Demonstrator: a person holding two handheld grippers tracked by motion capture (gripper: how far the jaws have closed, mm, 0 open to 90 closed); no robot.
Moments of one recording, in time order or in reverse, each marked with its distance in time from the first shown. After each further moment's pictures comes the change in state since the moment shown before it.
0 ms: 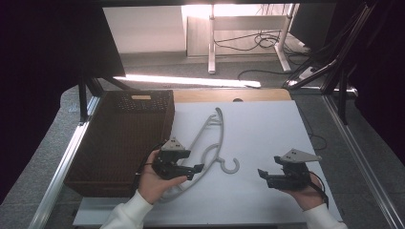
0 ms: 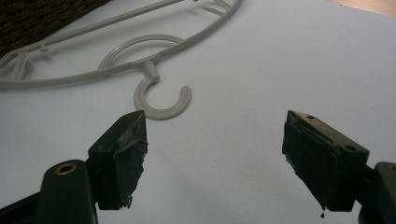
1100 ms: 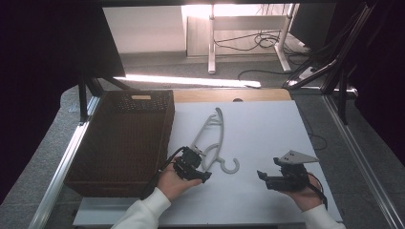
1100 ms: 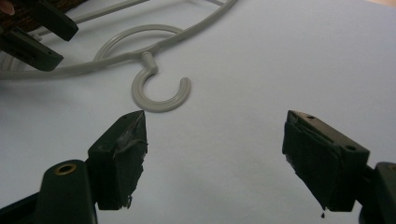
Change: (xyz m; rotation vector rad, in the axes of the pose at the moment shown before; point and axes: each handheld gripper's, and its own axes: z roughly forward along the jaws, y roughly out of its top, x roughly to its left) left arm 0.007 -0.007 0.075 0.294 0.062 -0.013; right arm 0.002 -0.004 0.005 0.017 -0.013 -0.010
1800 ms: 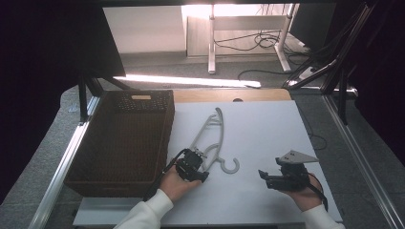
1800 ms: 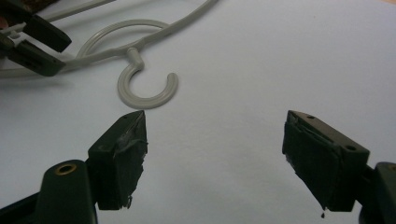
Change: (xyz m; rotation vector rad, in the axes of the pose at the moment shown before) left arm -0.001 -0.003 0.022 0.059 0.057 -0.015; right arm -0.001 -0.001 0.001 0.024 -0.042 0.020
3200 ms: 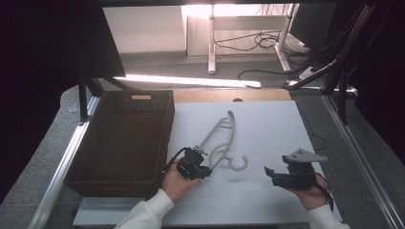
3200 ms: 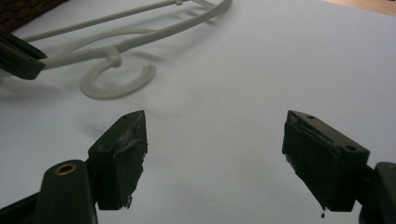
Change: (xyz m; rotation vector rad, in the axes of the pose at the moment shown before) left arm 0.002 0.005 -0.020 -0.097 -0.169 -0.050; right arm -0.015 -0.001 -0.012 -0.034 -0.044 0.034
